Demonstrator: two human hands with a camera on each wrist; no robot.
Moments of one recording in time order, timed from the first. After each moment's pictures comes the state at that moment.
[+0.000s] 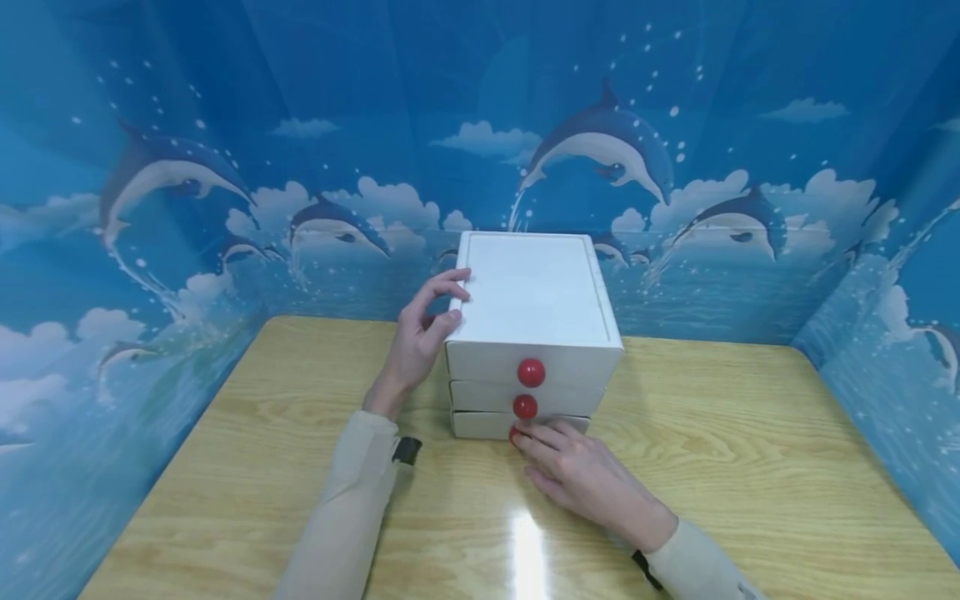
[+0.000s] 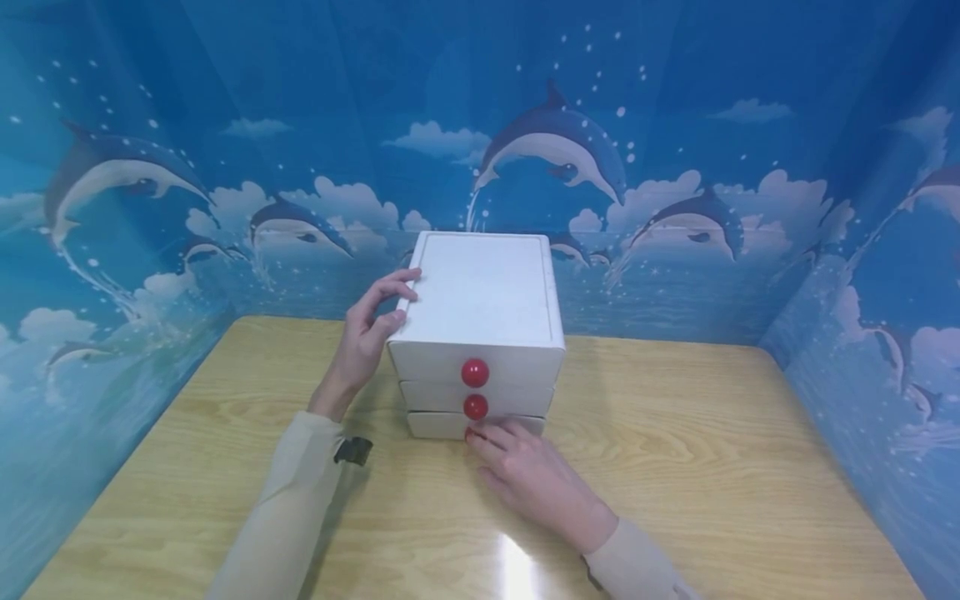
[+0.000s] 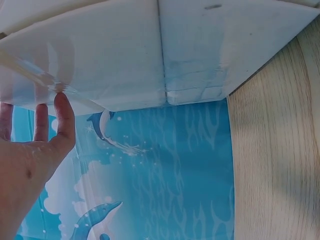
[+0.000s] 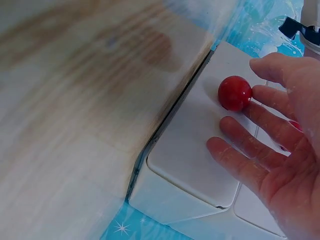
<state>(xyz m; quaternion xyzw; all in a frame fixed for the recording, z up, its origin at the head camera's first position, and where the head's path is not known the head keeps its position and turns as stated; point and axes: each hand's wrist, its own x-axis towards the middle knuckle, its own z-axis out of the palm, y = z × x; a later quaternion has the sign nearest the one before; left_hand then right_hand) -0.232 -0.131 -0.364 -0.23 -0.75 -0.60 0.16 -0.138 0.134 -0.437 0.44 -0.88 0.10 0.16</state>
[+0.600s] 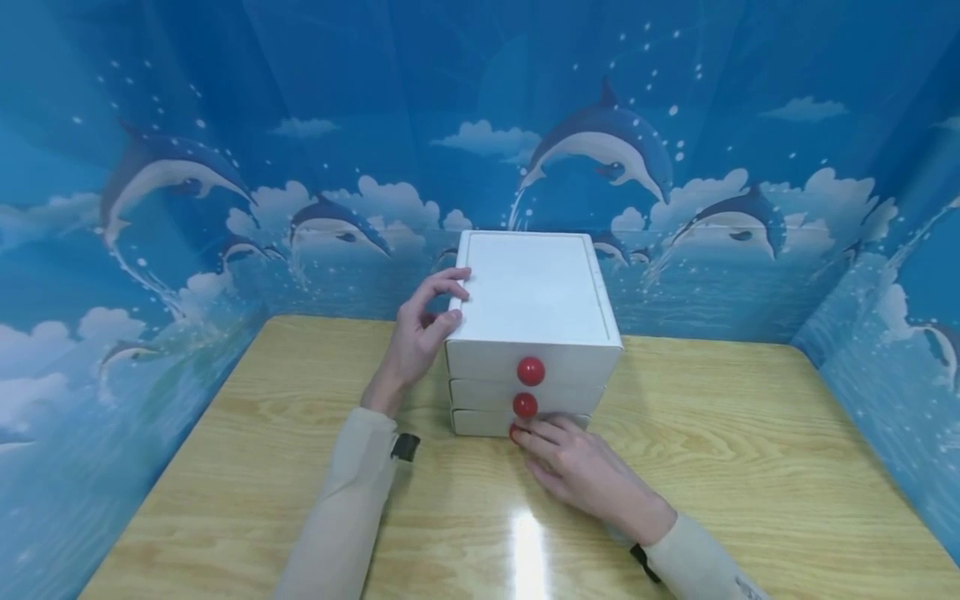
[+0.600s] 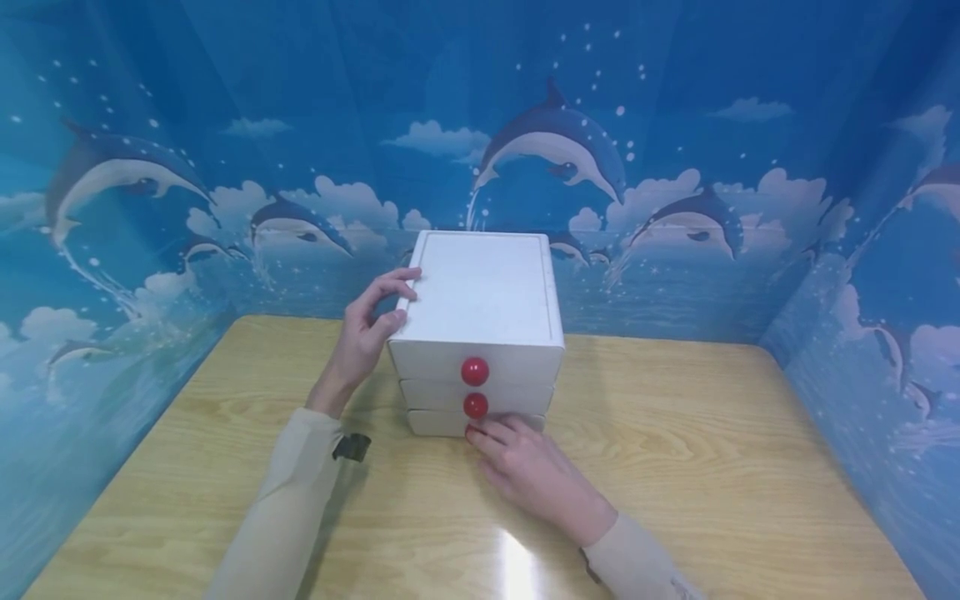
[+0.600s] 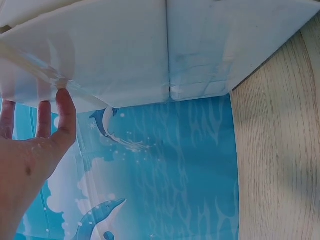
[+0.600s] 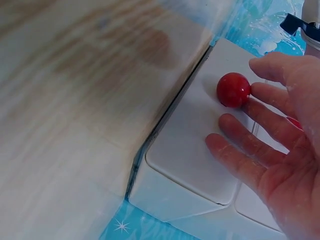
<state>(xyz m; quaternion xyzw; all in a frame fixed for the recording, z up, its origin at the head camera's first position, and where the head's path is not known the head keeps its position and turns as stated) -0.231 -0.132 -0.360 -0.23 -0.75 -0.60 0.15 -0.145 0.134 -0.440 0.45 -0.87 0.11 0.19</state>
